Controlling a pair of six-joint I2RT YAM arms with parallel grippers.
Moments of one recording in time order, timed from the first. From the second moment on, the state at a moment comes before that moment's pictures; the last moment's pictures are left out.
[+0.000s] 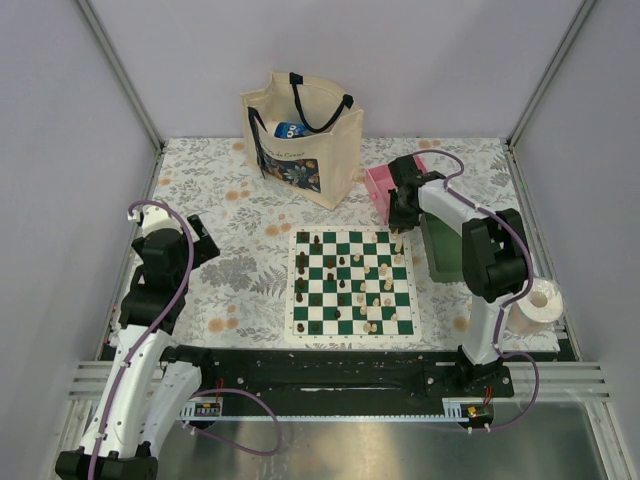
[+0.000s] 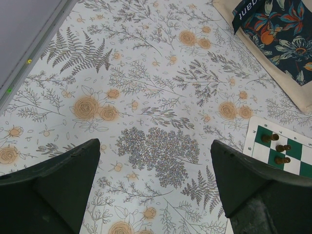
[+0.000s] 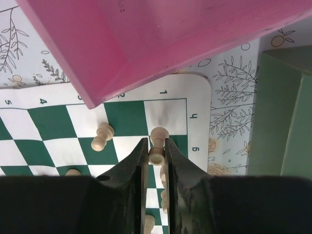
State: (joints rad) left arm -0.12 0.64 0.73 -0.54 -0.34 -0.38; right arm 0.33 1.94 1.44 -0.68 0.08 0.42
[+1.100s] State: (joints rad) left arm -0.12 0.65 0.73 -0.54 -0.33 -0.38; right arm 0.31 1.98 1.44 -0.64 0.06 0.39
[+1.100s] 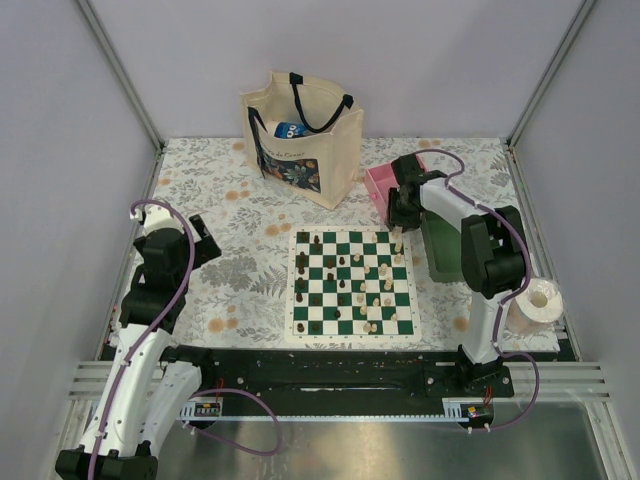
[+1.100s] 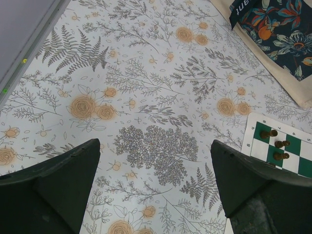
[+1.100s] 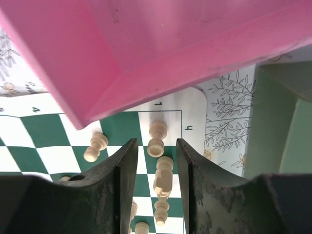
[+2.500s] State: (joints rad) left arm -0.12 0.67 0.73 -0.54 -0.27 -0.37; right arm 0.55 1.95 1.40 -0.63 -0.06 0.46
